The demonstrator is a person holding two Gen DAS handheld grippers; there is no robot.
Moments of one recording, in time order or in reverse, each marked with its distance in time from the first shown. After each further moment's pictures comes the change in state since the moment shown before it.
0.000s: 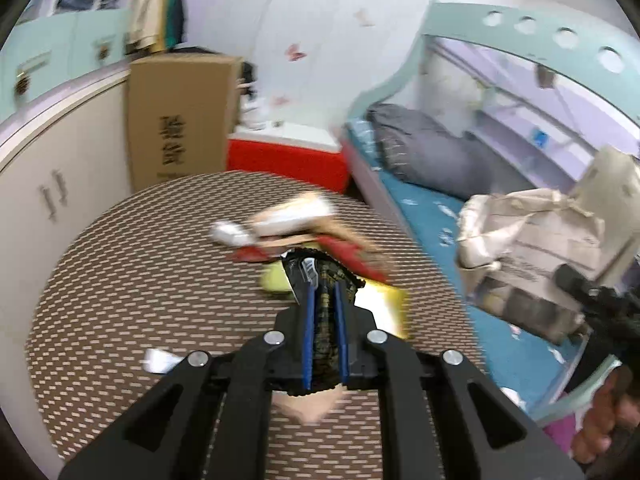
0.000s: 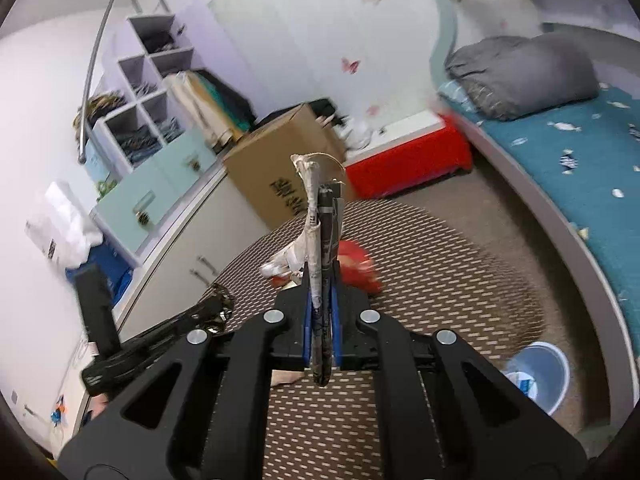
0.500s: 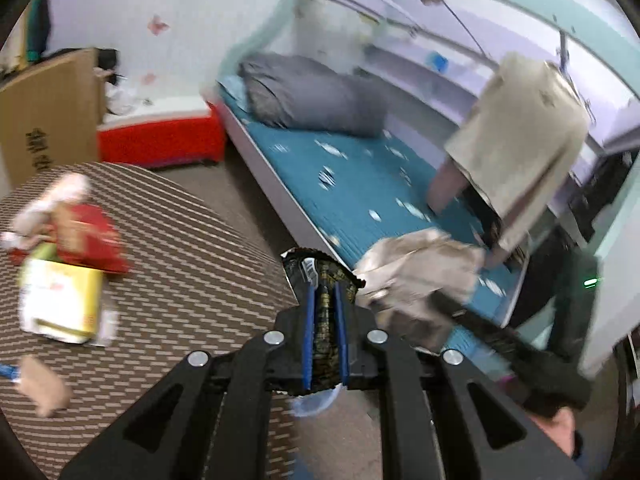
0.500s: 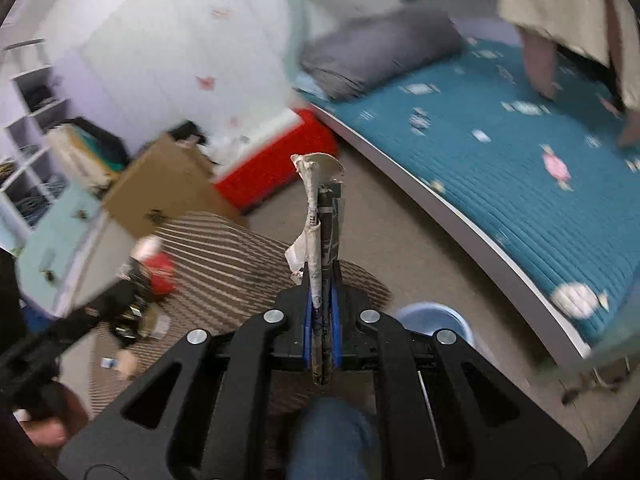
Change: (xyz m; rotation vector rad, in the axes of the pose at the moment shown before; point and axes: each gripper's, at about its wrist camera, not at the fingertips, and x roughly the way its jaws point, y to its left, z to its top) left arm 0.087 -0.225 -0.047 0.213 0.191 -0.282; right arm -0.046 -0.206 -0.047 0.268 0.050 -0.373
